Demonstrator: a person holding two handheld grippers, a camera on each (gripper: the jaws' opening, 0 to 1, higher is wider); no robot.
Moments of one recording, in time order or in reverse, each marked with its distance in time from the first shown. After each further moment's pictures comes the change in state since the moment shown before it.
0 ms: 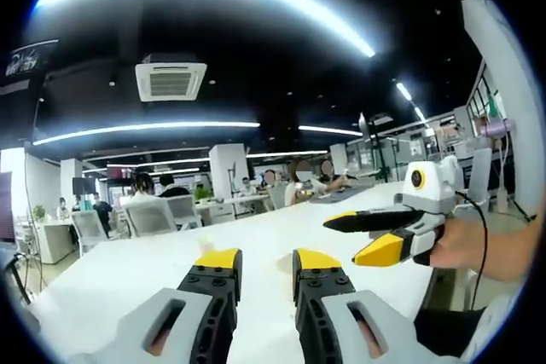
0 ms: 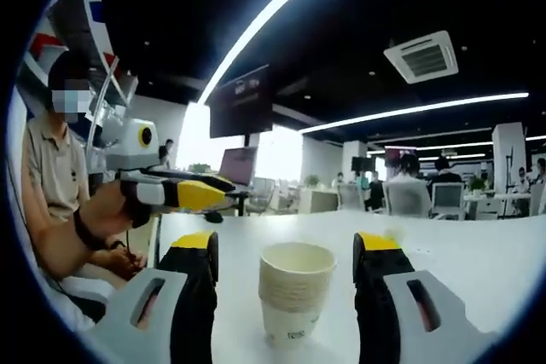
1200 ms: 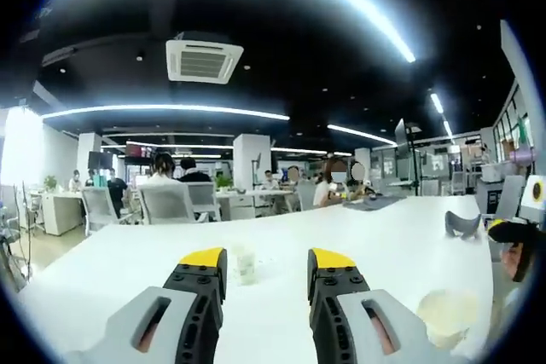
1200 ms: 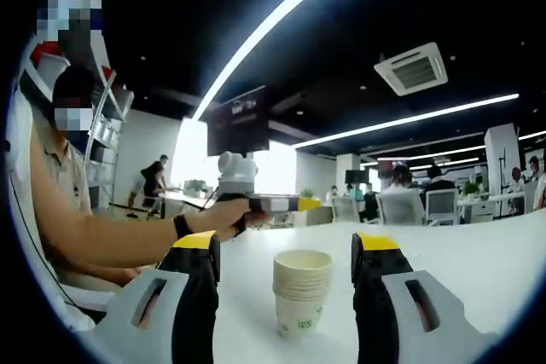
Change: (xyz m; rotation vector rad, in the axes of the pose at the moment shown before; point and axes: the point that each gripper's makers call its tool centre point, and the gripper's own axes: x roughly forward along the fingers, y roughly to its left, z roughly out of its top) left arm 0.138 0.133 -0.022 -0.122 0.041 0.133; right arm -0.040 0.015 0.023 0.020 -0.074 -0.037
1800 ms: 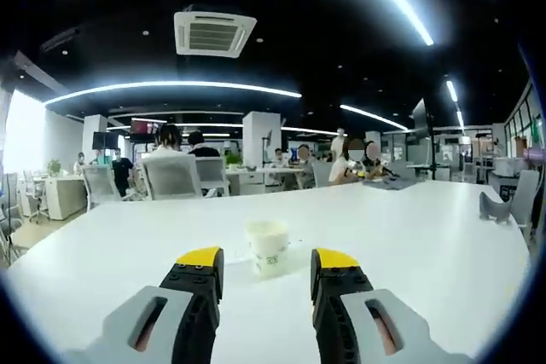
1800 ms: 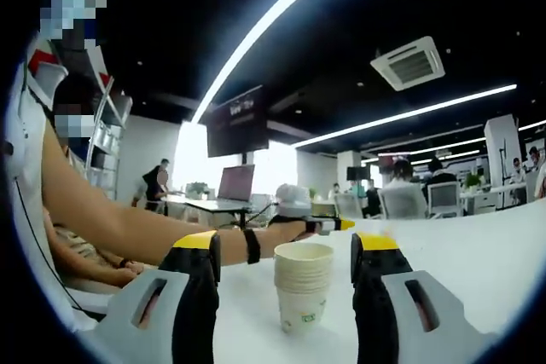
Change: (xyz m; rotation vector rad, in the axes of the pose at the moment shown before) left arm 0.114 0.035 -0.087 -0.013 0.107 0.027; right arm -0.003 -0.009 -0.009 0.039 0.001 0.008
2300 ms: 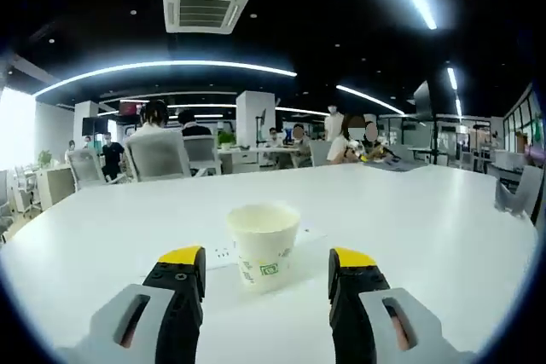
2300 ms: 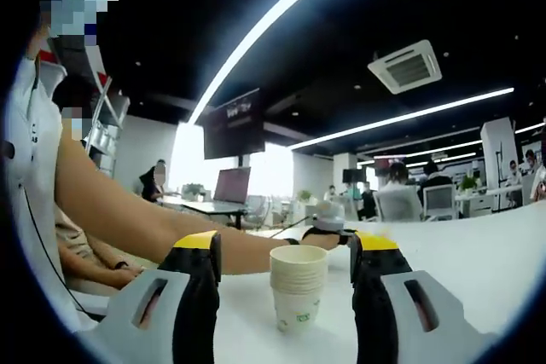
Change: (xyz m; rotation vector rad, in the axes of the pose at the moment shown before) left arm 0.087 -0.022 -0.044 -0.008 0.109 -0.032; right arm -0.012 -0.005 0.007 -0.007 -0.005 -0.030
